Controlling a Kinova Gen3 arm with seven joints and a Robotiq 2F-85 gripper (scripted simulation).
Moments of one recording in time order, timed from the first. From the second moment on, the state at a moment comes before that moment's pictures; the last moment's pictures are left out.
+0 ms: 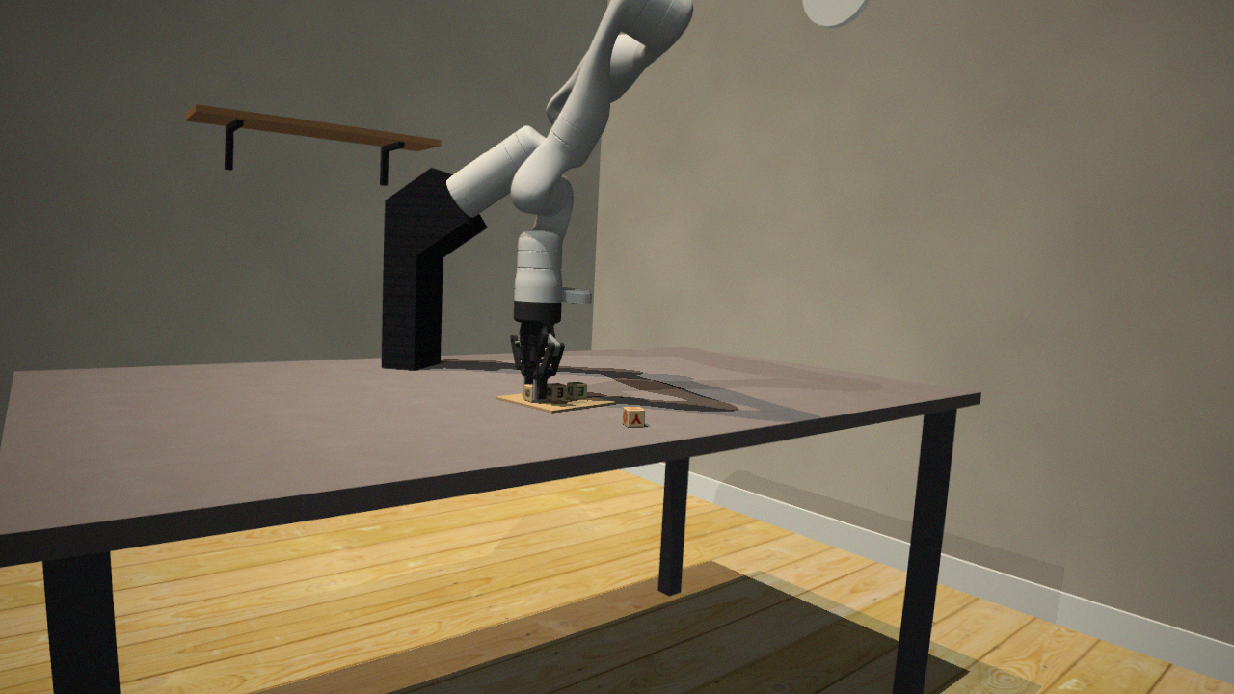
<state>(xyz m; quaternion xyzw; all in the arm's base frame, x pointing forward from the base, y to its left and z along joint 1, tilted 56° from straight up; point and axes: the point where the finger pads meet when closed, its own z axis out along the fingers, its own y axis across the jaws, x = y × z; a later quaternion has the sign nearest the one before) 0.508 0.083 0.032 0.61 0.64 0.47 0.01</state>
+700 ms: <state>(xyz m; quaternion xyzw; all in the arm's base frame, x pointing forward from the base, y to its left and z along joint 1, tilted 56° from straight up) 0.508 0.083 0.032 0.61 0.64 0.47 0.01</state>
